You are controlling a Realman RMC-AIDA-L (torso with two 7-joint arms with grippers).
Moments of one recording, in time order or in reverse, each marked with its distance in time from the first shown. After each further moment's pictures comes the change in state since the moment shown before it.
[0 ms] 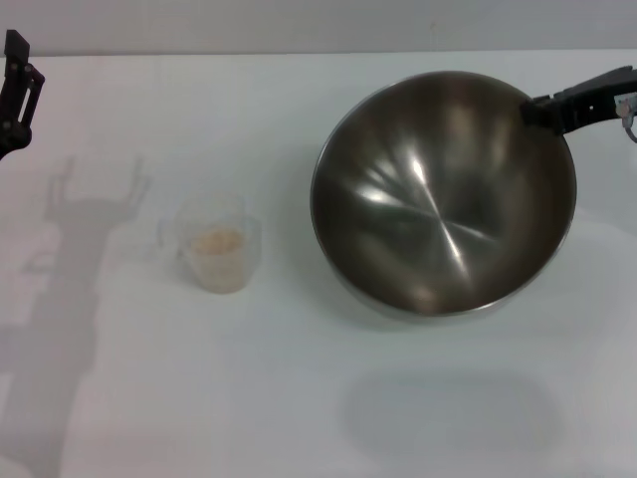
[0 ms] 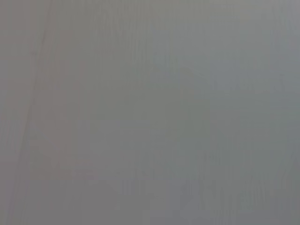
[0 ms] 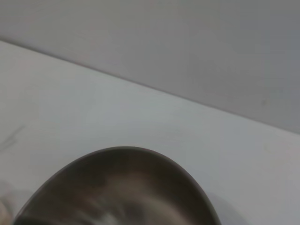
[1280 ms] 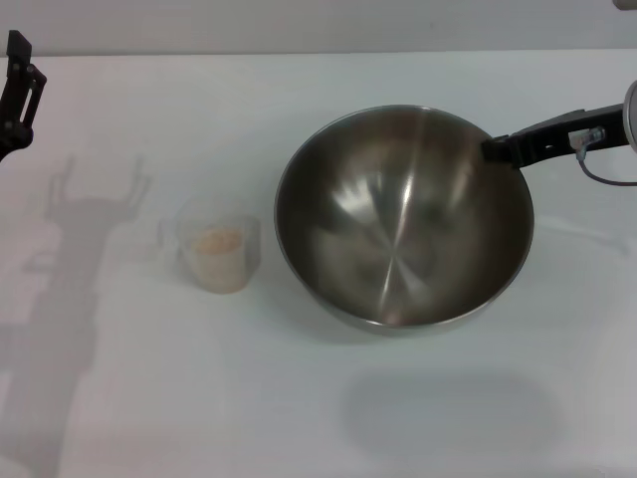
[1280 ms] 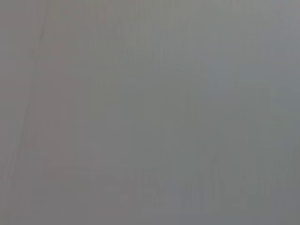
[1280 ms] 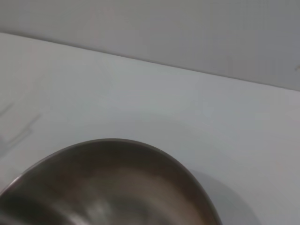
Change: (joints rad) left arm -0.004 0.001 0.000 0.004 0.002 -0.007 0.000; right arm 0.037 0.002 -0.028 0.224 0.064 -0.095 -0.032
